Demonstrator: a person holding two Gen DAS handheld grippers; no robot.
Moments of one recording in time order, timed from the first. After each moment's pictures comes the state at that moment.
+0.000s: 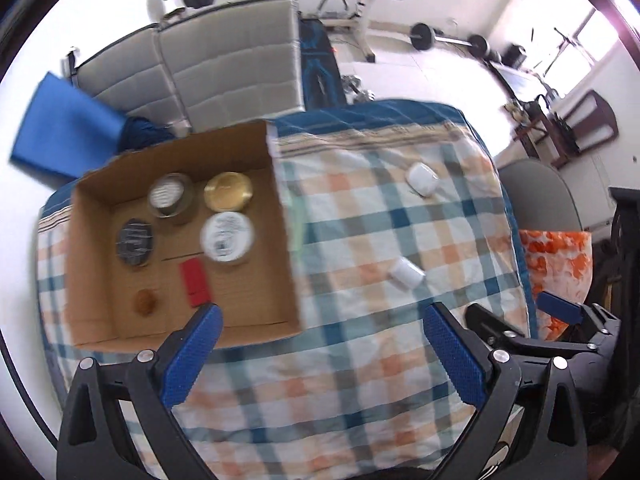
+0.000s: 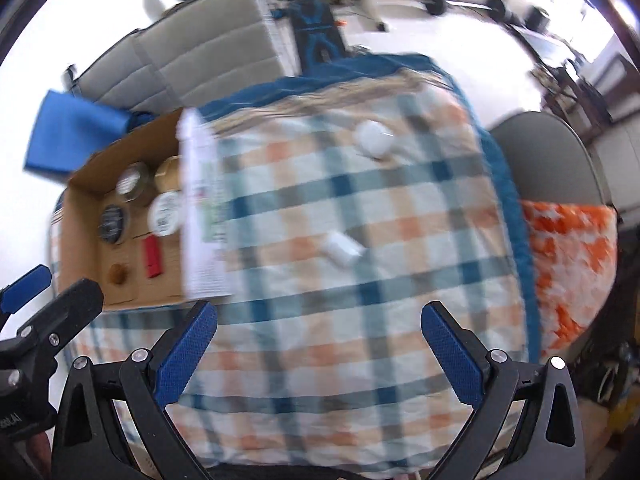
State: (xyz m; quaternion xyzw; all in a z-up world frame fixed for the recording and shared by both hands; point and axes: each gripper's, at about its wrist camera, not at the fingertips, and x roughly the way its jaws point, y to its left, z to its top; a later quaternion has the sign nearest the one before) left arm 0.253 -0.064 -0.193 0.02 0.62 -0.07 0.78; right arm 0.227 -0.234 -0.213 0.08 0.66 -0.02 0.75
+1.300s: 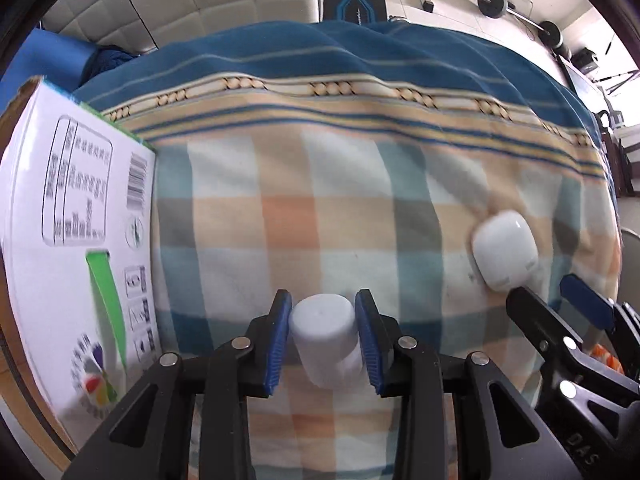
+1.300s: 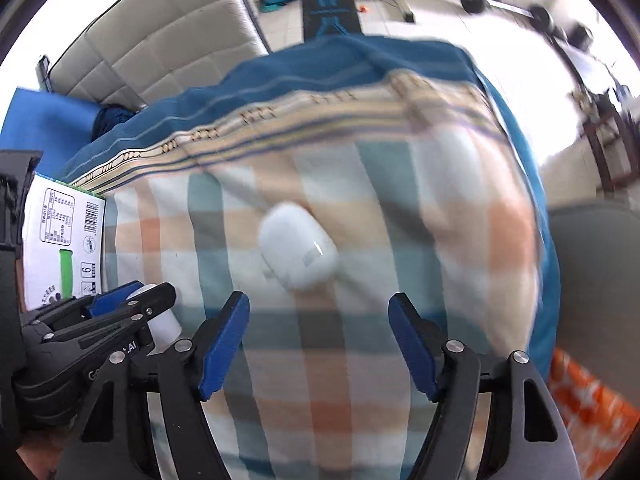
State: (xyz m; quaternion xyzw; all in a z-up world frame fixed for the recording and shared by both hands) left arm 0.400 -0.133 -0.382 -0.05 0.70 0.02 0.71; right arm 0.428 -0.279 -0.371 0.00 0.66 0.08 0.75
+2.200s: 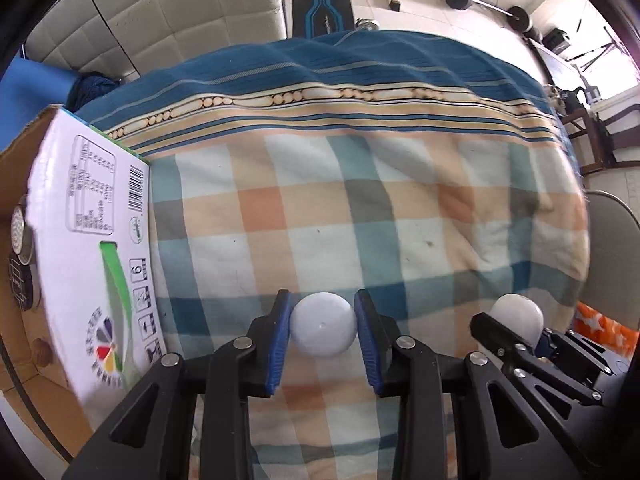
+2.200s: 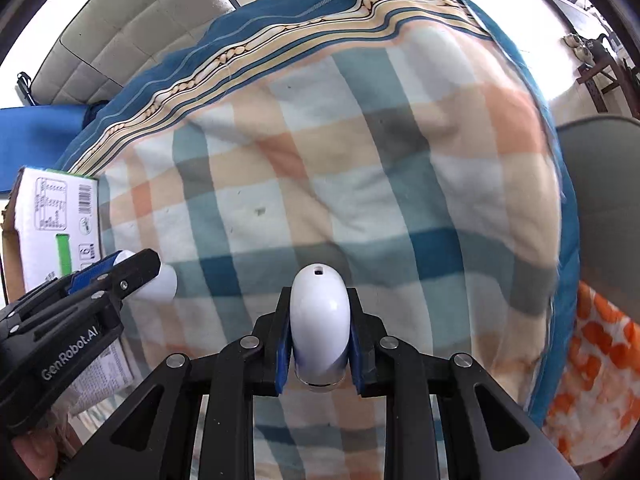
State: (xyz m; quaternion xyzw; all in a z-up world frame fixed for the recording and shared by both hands) left arm 0.384 -0.161 -0.350 -0.02 0.69 -0.04 0.72; right arm 0.421 -0.282 -0.380 0.09 0.71 0.05 0.70
